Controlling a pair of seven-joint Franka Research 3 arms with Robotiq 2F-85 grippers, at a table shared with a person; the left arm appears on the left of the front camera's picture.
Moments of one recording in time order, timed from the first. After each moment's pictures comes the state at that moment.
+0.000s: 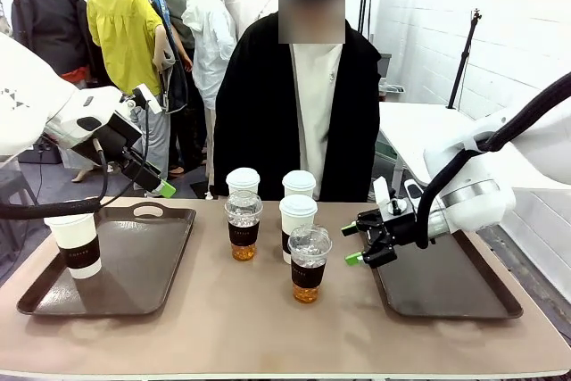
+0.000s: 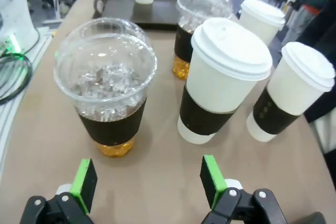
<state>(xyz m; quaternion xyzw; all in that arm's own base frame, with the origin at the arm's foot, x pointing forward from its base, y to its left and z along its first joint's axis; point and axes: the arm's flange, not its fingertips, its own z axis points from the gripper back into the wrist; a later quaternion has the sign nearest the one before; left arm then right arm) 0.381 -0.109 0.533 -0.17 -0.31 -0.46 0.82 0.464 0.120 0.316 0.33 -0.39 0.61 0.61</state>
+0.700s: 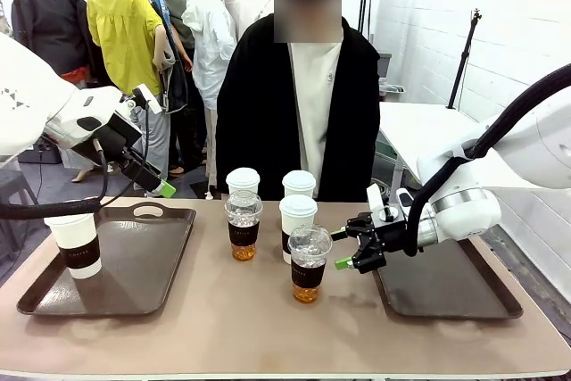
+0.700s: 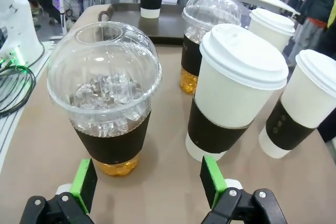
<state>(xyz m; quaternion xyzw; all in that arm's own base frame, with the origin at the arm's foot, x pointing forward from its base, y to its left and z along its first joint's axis) 0.381 -0.109 0.533 -0.17 -0.31 -0.46 0.82 0.470 0.135 0.292 0.37 -0.40 0.60 0.58</state>
